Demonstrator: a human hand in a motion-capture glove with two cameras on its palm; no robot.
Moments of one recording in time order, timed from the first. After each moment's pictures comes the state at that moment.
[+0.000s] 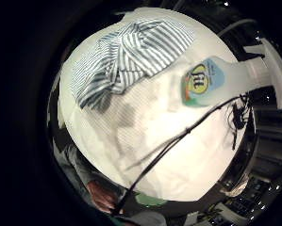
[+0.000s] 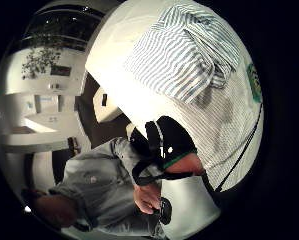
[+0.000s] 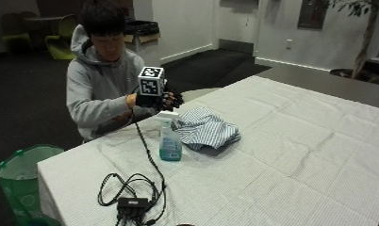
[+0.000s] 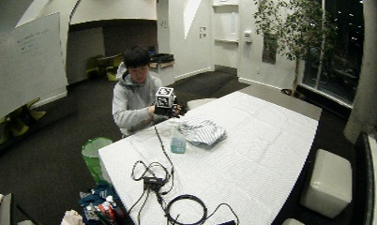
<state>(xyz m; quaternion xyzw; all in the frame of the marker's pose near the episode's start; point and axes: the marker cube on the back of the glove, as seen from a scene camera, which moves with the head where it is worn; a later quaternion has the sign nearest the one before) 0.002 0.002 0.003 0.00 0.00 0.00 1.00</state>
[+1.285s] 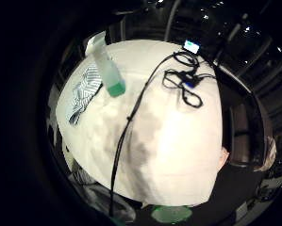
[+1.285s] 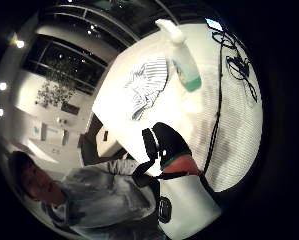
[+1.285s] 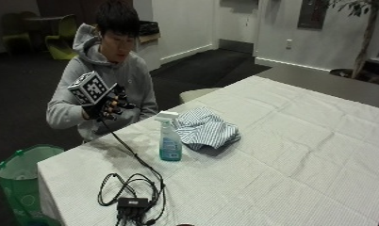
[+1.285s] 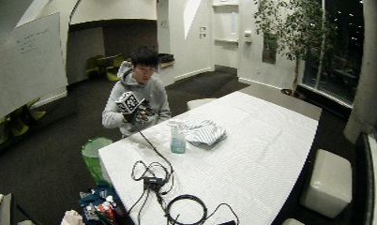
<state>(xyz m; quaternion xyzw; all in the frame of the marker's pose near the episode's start) 0.151 0.140 -0.050 0.22 -0.03 0.17 0.96</state>
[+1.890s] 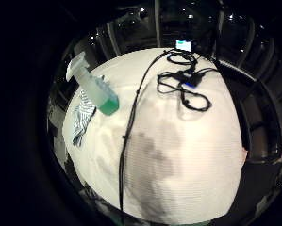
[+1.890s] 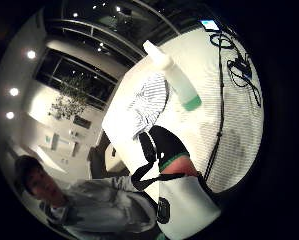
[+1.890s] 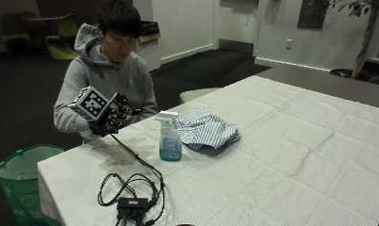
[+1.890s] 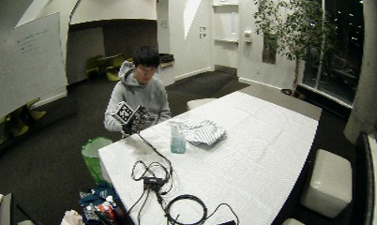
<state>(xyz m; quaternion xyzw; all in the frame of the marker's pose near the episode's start) 0.187 0.109 -0.030 0.29 -0.10 0.20 0.93</state>
